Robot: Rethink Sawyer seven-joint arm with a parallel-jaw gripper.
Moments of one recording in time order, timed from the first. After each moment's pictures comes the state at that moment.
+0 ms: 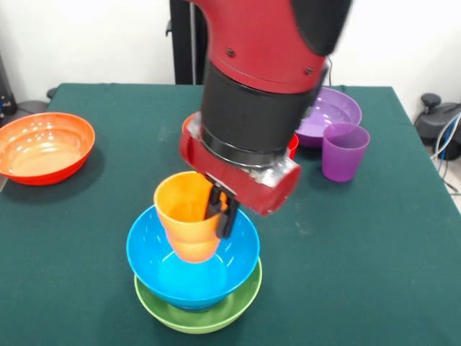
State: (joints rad) arm -0.19 -0.24 0.08 0.57 -0.28 1.23 2.38
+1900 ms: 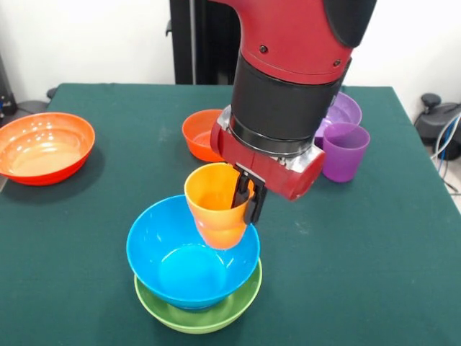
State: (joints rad) arm -0.18 -0.32 0.07 0.75 -0.24 1.14 2.38
